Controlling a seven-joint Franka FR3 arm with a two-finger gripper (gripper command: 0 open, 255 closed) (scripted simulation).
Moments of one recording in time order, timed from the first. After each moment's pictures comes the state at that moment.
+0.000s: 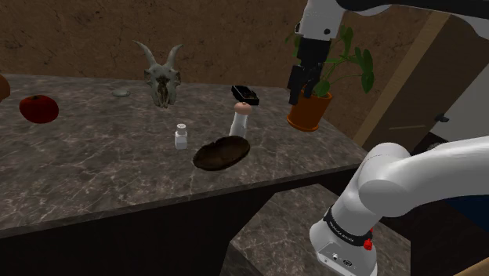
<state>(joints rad) 0.02 -0.78 0.01 -2.37 -0.01 1.48 0.04</state>
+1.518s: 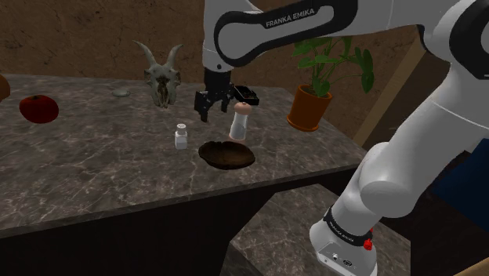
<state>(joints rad) 0.06 -0.12 0.20 -2.15 -0.06 2.03 0.25</state>
